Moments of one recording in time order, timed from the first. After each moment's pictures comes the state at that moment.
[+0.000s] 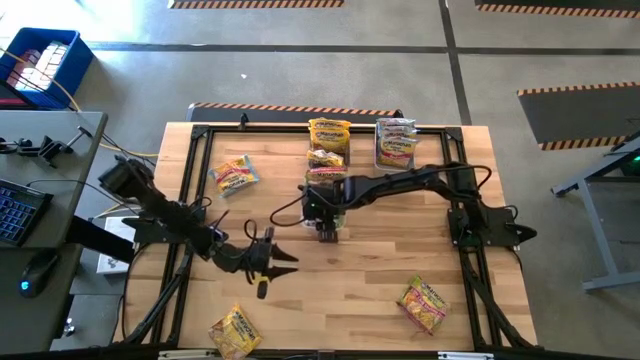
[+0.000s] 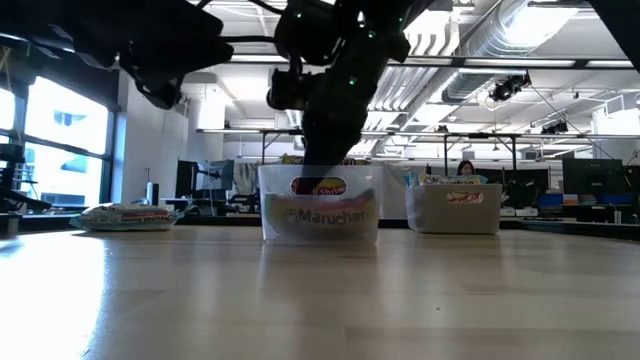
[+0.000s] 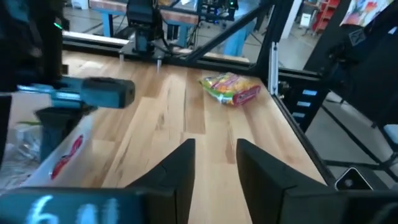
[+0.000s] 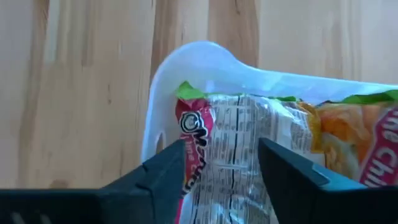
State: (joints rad) left arm -0.60 1.49 0.47 0.80 -0.53 -0.28; right arm -0.01 2.06 1.55 -0.60 -0.03 -0.09
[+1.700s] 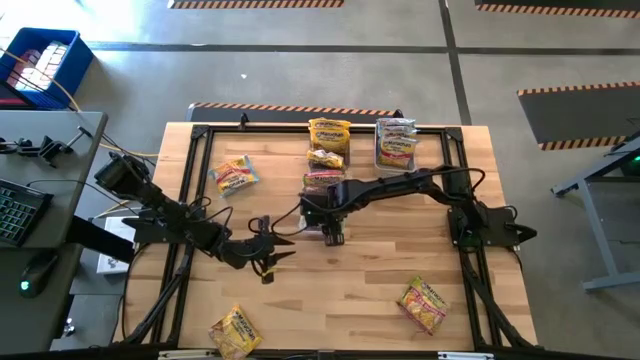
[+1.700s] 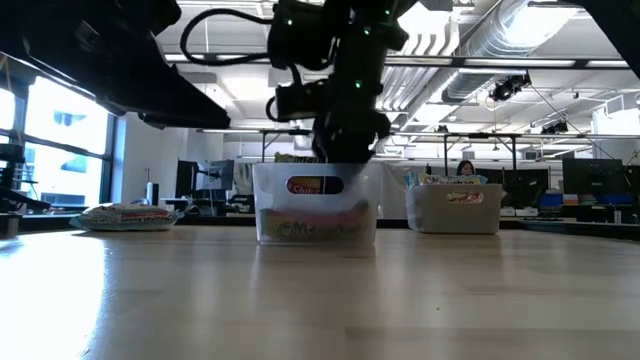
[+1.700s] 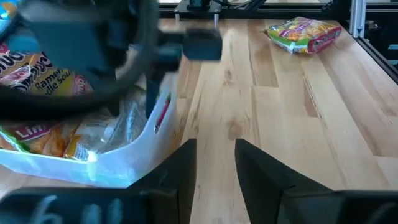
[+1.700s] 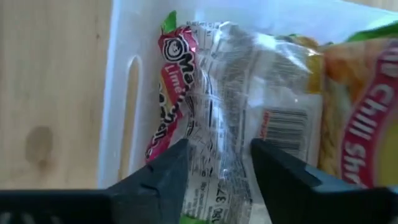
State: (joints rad) left arm -0.54 1.44 0.47 0.50 -0.63 -0.26; right arm 0.00 2.12 1.66 -0.84 0.05 -0.14
